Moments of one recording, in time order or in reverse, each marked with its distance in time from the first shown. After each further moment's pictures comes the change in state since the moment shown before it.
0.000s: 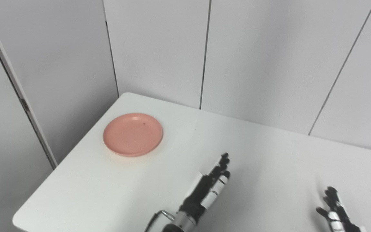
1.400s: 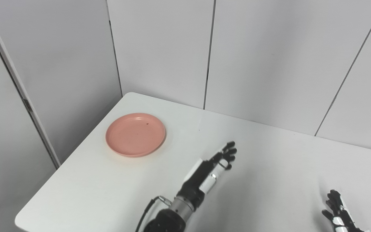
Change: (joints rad) left arm -0.059 0.040 0.081 -0.326 -0.101 0.238 -0.058; right arm 0.015 -0.023 0.014 -0.058 0.000 0.038 0.033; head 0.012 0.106
